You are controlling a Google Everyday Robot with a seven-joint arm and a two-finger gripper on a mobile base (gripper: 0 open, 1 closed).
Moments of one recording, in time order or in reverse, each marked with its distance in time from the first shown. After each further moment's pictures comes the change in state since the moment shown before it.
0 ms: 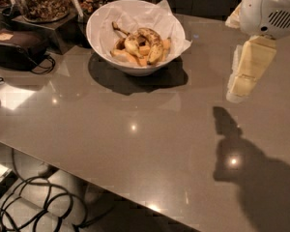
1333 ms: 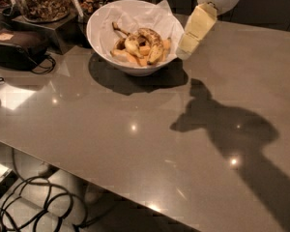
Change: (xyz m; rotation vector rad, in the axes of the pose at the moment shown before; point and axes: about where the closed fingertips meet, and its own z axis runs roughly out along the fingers) arm -0.072 -0.094 0.041 -0.060 -0.143 0.227
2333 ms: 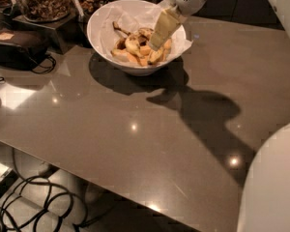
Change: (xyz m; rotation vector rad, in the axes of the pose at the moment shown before) arm -0.050 -0.018 0.046 -0.028 -0.043 0.131
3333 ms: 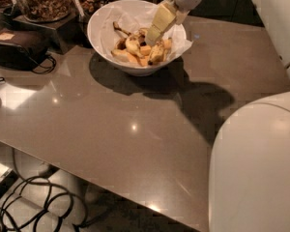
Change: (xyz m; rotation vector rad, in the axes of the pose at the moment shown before) arm -0.013 -0.028 0.012 0.010 0.011 0.088
